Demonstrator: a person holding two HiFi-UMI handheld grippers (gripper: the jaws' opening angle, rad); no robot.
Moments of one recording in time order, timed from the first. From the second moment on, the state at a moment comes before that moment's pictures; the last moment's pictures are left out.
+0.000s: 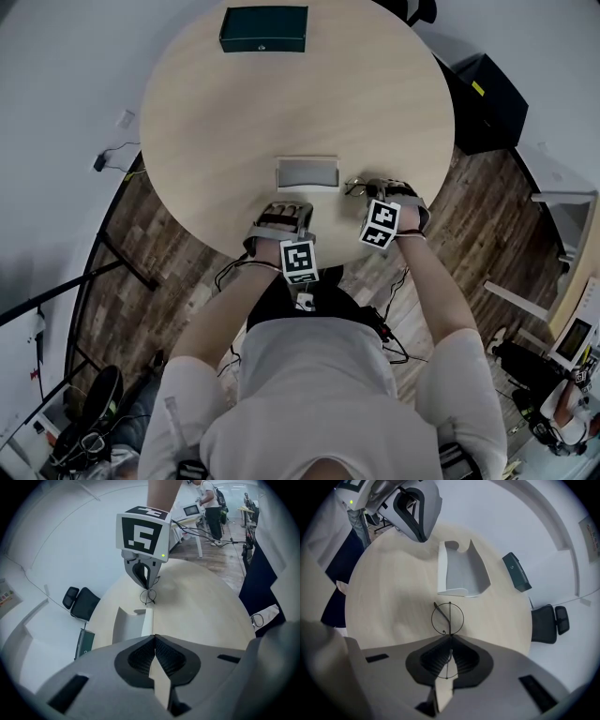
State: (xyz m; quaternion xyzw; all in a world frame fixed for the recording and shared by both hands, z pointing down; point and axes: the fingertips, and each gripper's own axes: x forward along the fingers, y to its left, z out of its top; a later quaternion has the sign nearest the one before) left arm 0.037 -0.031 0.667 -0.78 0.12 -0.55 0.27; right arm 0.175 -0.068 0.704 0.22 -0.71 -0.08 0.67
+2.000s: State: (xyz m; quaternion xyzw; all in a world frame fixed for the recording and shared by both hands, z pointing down) left arm -0.002 -0.008 0.514 -0.89 0.32 -0.31 0.06; right arm 0.112 -0.005 0.524 0.50 -0.78 0.02 0.38
